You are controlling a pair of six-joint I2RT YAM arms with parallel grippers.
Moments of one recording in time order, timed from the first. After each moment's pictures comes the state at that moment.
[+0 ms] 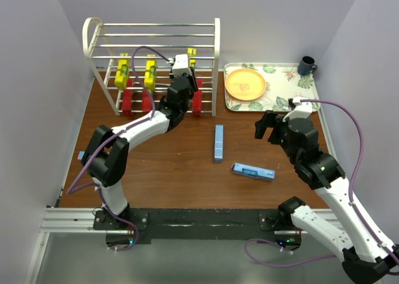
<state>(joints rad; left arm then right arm) -0.60 1.80 1.30 0.47 -0.54 -0.22 0.50 0.75 0.94 -0.57 0.38 0.40</state>
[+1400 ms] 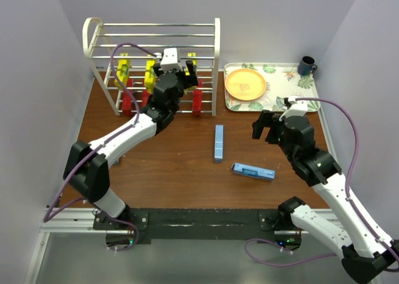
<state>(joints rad) -0.60 1.62 1.28 0.38 -0.51 -0.22 0.50 0.78 0.94 -0.57 0.35 0.40</state>
